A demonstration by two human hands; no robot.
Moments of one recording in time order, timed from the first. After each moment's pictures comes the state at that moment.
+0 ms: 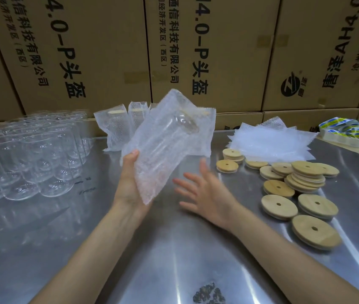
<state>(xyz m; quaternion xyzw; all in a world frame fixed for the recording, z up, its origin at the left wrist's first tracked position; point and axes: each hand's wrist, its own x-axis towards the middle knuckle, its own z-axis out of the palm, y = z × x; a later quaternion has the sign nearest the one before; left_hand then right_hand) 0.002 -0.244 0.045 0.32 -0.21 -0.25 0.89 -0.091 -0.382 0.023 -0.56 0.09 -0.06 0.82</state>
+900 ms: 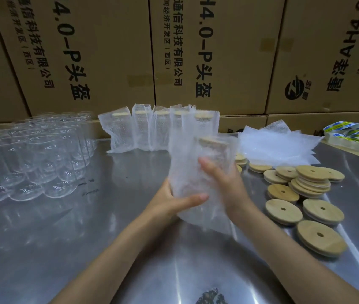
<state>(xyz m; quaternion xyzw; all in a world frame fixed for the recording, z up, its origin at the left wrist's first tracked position) -0.028 -0.254 0.023 0.52 -0.42 -0.28 0.68 -0.100 -0.383 0.047 -0.62 0.02 -0.35 0.70</state>
